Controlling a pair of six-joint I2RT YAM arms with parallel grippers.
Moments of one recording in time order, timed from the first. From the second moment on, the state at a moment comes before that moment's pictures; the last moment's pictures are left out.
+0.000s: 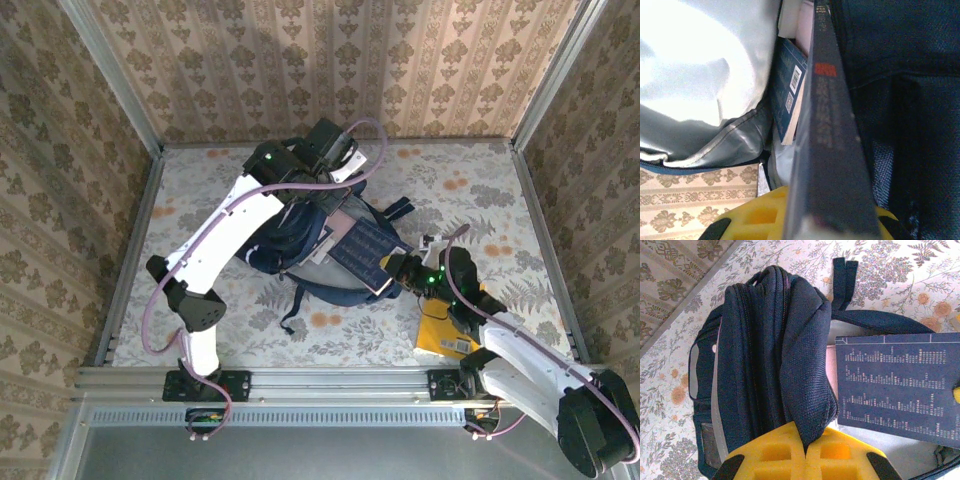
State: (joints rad) left arm -0.89 1.86 2.27 -1.34 -0.19 0.07; right arm 0.40 0.88 0.33 0.19 -0.40 1.10
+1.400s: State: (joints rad) left arm -0.77 1.83 2.22 -1.26 0.04 -0.06; right arm 0.71 1.99 1.18 0.41 -0.22 1.12
